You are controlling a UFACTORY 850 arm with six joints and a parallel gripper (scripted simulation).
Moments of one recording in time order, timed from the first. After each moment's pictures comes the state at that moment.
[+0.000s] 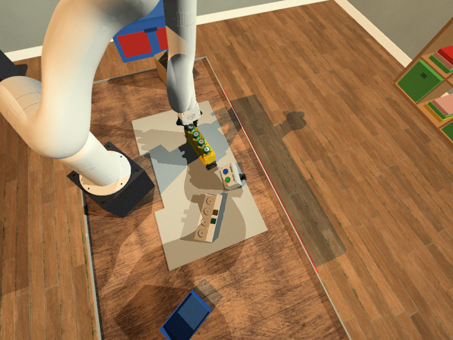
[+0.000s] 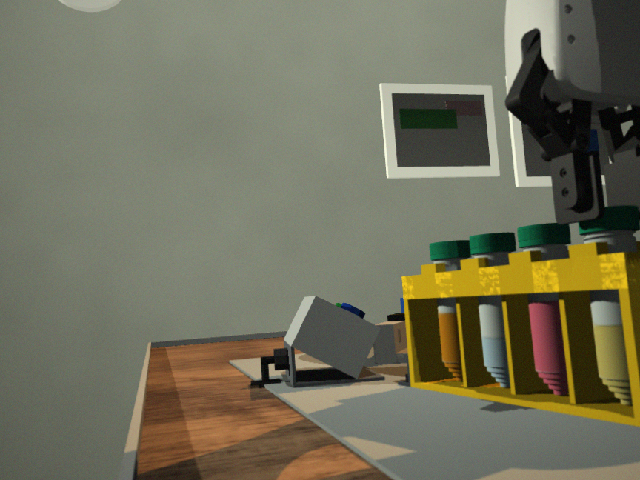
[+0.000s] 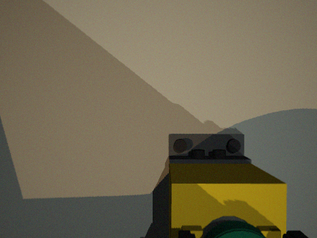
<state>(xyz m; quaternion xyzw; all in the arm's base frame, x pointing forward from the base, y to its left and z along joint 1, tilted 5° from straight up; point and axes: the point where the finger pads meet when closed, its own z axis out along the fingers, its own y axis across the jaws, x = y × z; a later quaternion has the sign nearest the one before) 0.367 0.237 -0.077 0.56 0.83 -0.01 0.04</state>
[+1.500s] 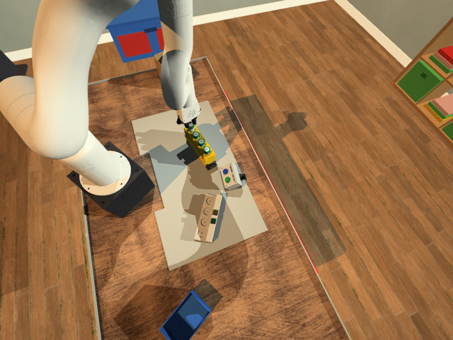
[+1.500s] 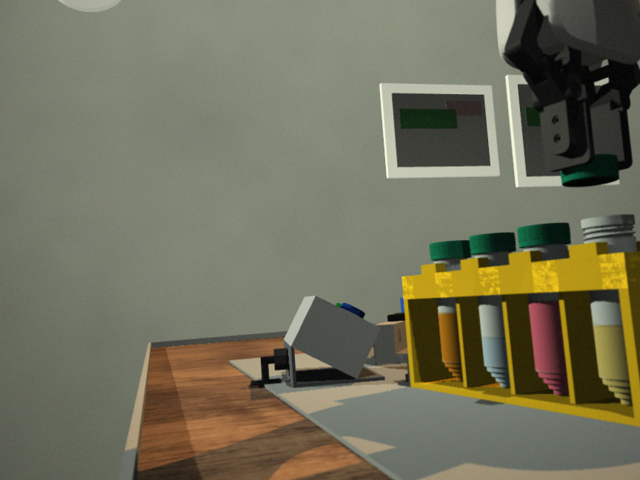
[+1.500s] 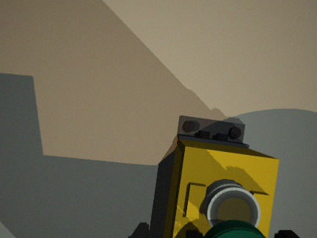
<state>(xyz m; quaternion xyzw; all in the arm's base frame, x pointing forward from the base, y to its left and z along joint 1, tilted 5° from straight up) 0.366 0.225 -0.040 0.50 0.86 -0.01 0.04</state>
